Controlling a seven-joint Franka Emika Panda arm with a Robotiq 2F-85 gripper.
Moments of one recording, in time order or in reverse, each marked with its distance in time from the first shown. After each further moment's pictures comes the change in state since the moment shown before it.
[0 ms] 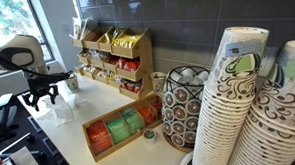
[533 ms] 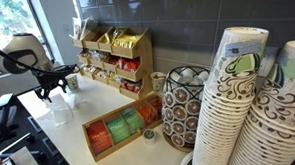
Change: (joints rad) arm -0.002 0.043 -0.020 -0.008 -0.002 0.306 0.000
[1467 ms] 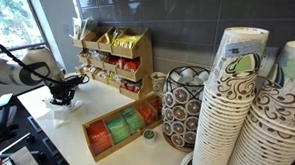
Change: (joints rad) arm -0.077 0.156 -0.005 -0.024 -0.097 0.148 0.036
